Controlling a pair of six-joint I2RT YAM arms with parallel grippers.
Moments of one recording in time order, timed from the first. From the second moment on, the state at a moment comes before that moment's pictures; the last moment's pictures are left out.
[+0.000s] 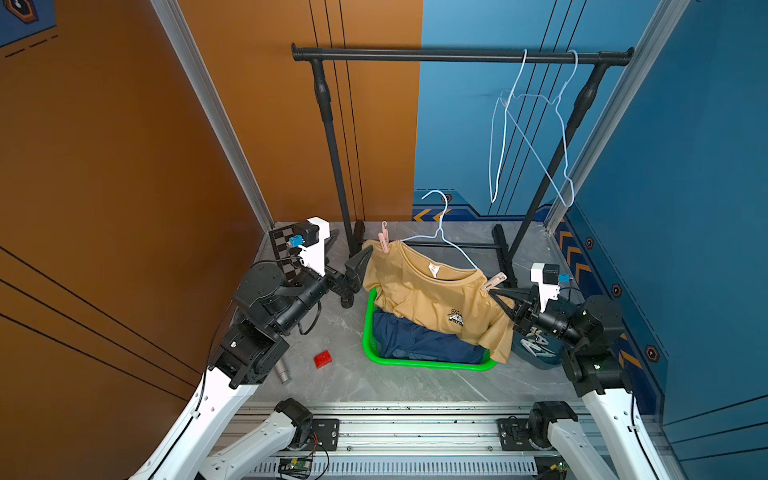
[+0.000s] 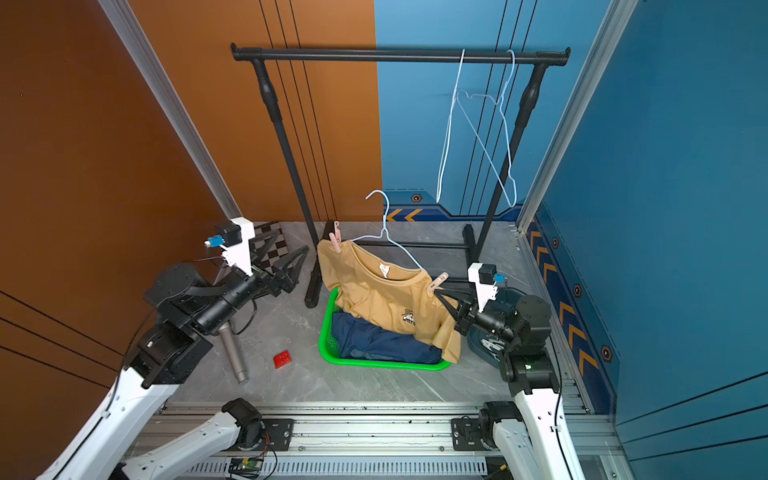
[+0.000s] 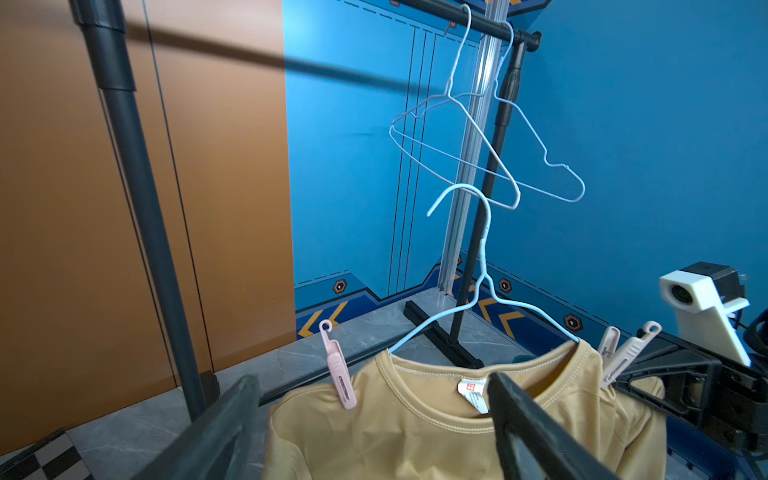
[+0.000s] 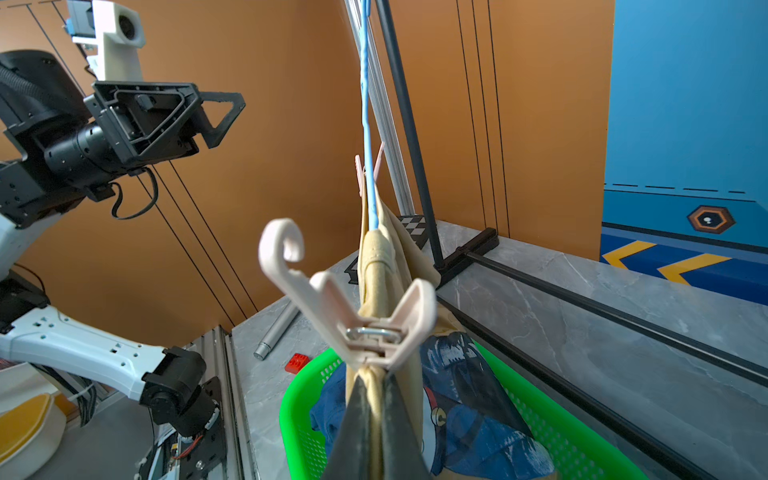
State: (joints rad) left arm -0.57 0.84 1.16 -0.26 0.04 -0.10; right arm 0.03 0.60 0.61 0.01 -0.95 0.28
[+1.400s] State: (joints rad) left arm -0.77 1.25 1.22 -0.02 0.06 -0.26; right arm 0.11 0.62 0.56 -0.11 -0.88 0.02
